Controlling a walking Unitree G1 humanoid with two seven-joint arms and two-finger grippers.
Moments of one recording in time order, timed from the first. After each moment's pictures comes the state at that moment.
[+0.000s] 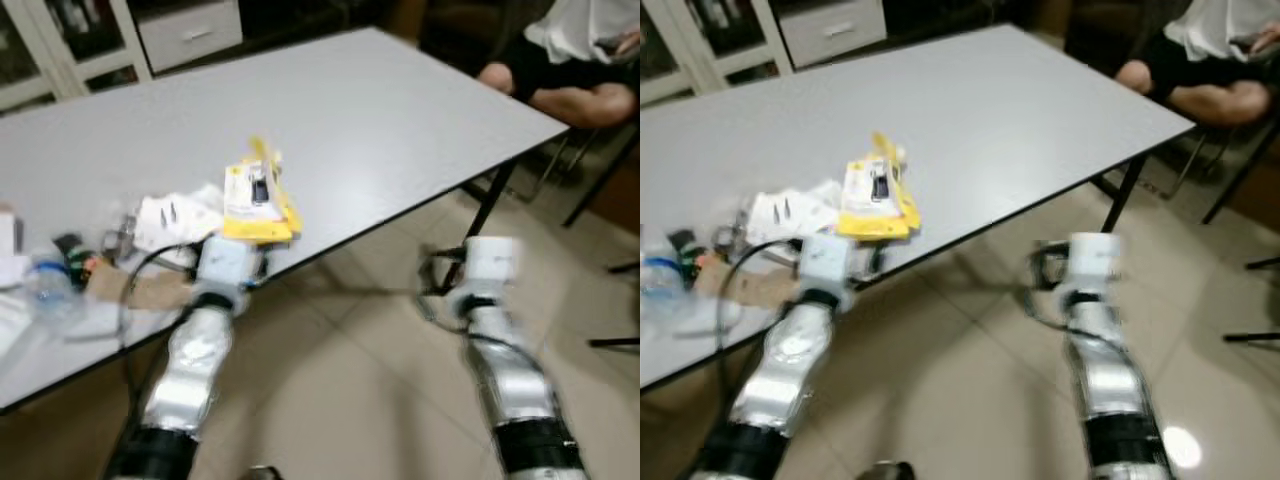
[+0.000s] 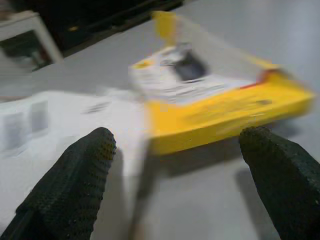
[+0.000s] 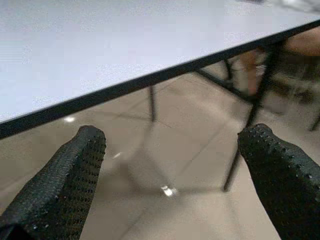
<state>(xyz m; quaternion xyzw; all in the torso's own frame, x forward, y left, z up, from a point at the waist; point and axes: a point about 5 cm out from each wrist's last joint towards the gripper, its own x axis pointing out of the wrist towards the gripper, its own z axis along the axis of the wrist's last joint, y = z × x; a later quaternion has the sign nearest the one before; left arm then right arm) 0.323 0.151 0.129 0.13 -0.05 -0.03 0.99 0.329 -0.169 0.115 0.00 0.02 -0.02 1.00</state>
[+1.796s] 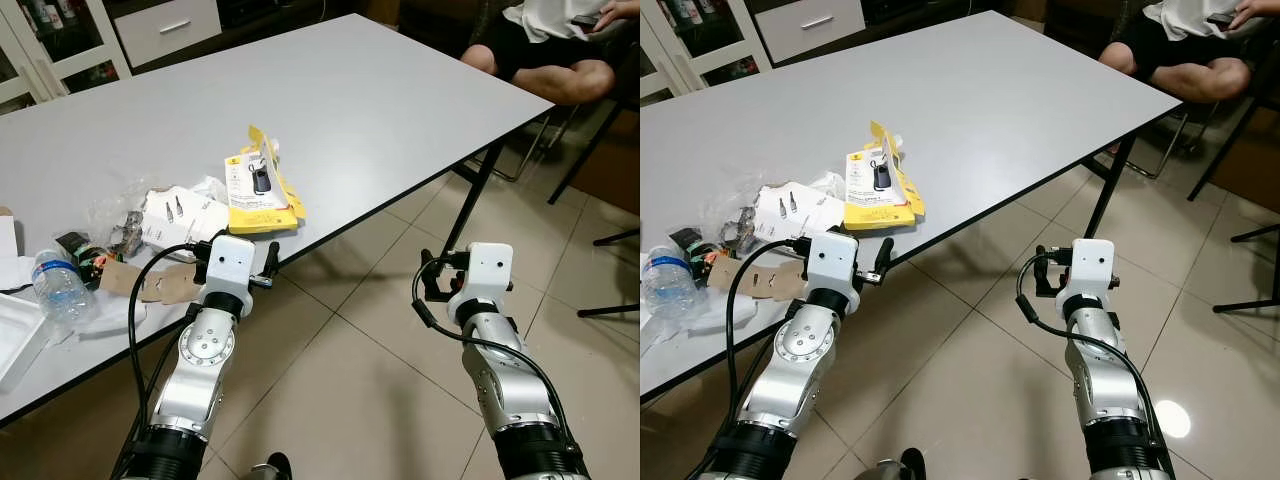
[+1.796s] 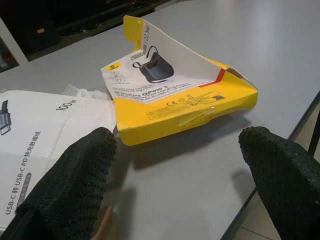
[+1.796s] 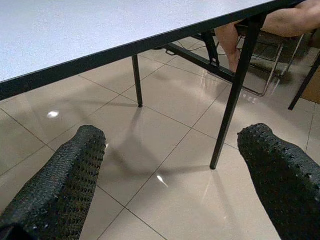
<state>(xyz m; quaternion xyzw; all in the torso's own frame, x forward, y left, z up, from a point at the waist) 0.322 0.141 0.129 0.11 -0.05 -0.05 0.99 0.327 -0.175 0.111 0.00 0.03 -0.03 1.00</state>
